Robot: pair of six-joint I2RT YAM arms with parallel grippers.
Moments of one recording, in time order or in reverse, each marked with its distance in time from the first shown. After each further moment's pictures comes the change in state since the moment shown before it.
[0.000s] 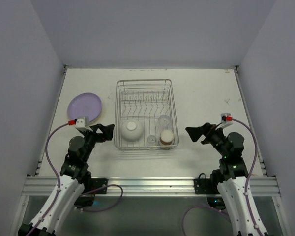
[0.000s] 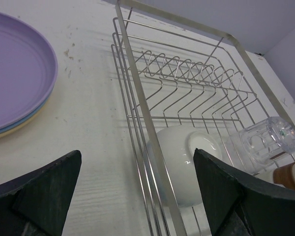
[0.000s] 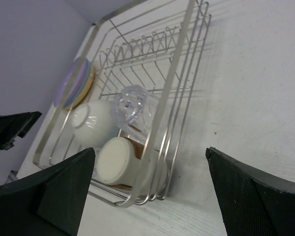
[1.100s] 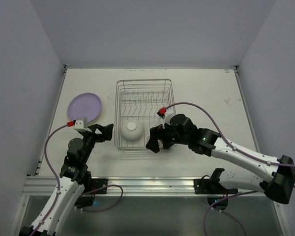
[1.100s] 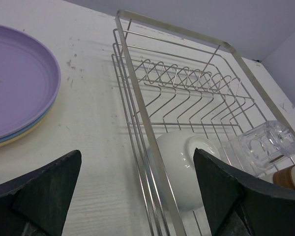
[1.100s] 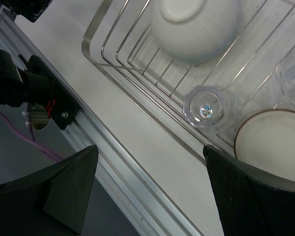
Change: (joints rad) left arm 0.001 -0.070 -0.012 -0.002 -0.009 0.018; right arm 0.869 0.705 0.601 -0.315 0.324 -0.076
